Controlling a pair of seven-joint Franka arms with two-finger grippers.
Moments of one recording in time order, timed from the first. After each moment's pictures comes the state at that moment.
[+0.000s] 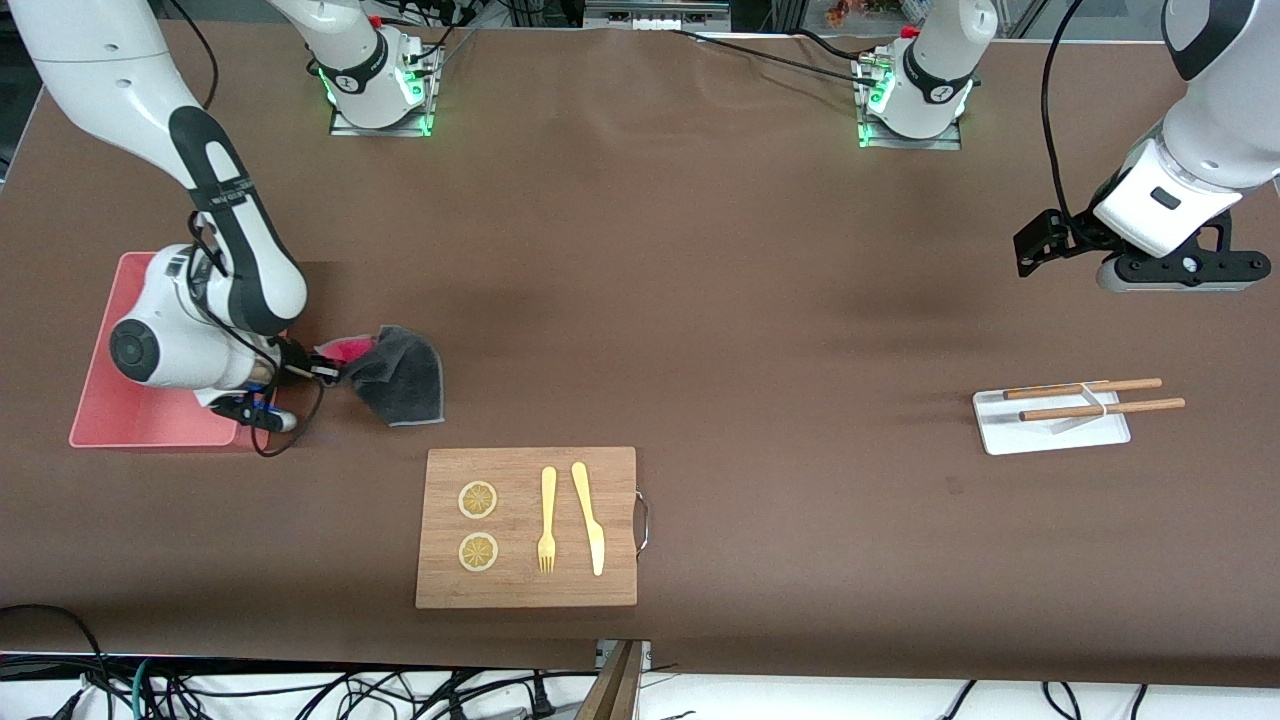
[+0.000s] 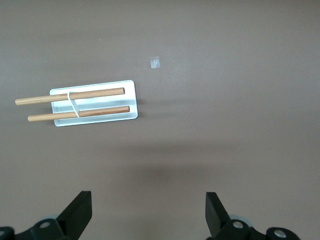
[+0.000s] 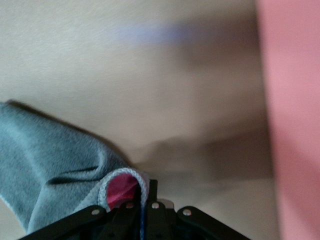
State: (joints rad) left arm -0.06 -0.04 -0.05 -1.78 0.05 1.73 -0.13; right arm -0.06 0.54 0.02 -1.91 0.13 2.19 0.13
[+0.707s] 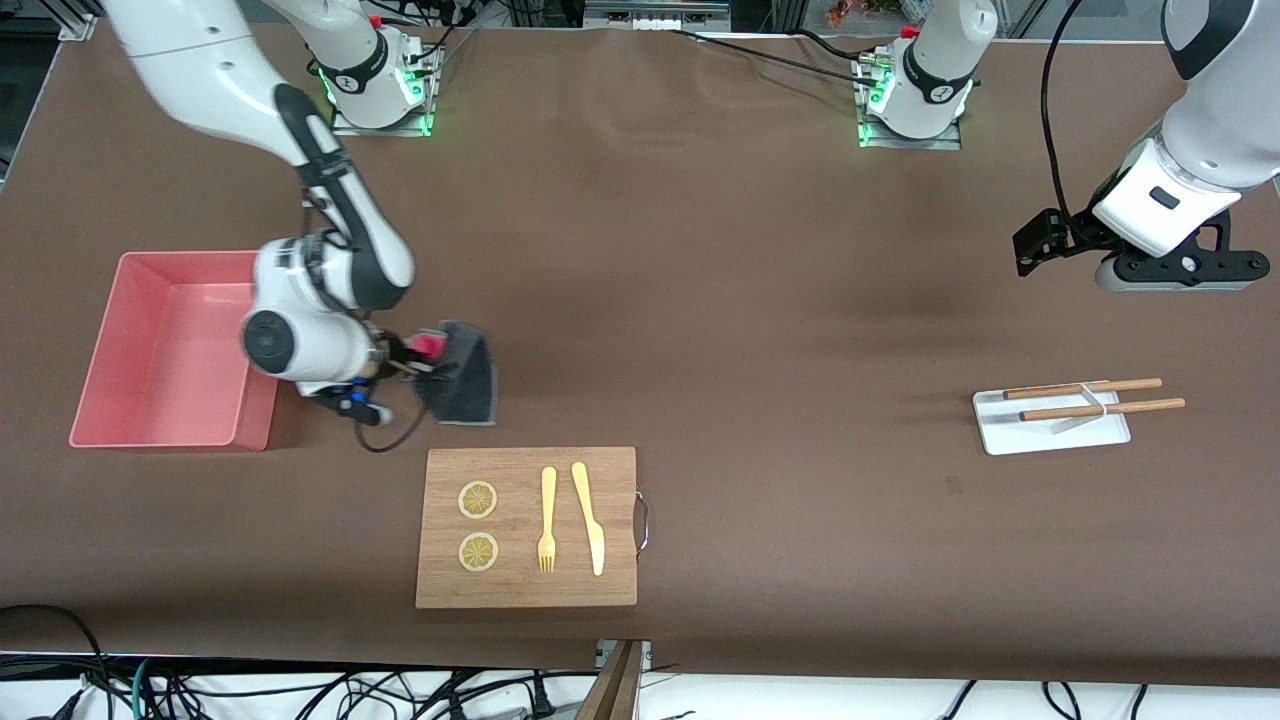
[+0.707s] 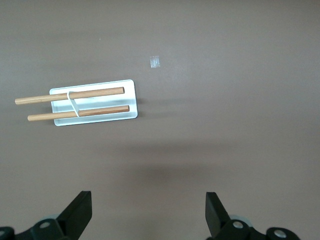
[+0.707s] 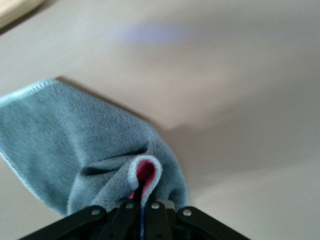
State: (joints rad) left arm -0.06 -0.04 -0.05 -1.78 0.05 1.72 -0.13; right arm 0.25 0.57 0.05 -1.88 0.24 2.25 0.53
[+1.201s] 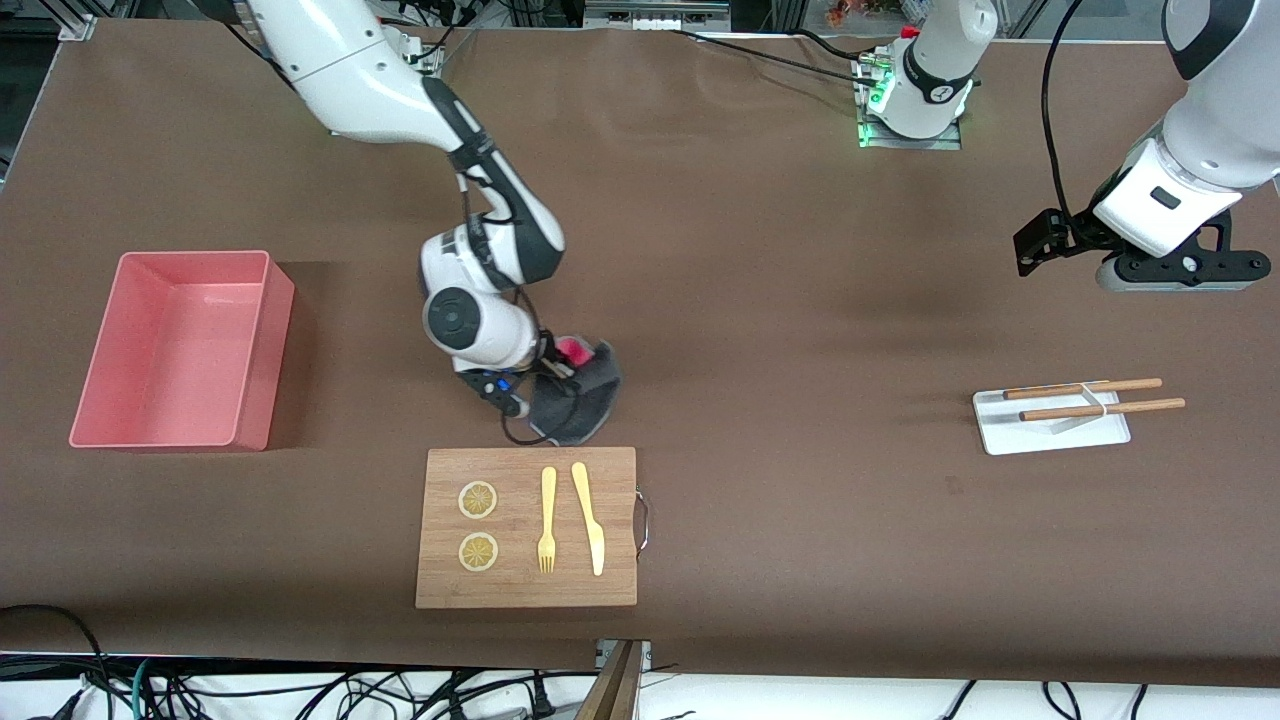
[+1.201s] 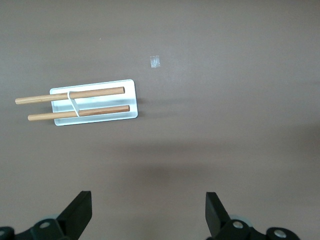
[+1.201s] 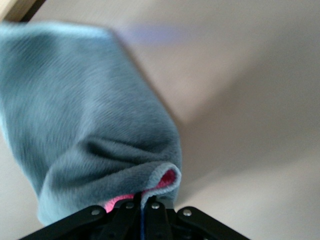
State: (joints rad) left arm -0.06 -0.04 -0.05 -1.78 0.05 1.72 -0.13; right arm 0.56 0.73 0.05 -1.63 0.32 2.33 1.06
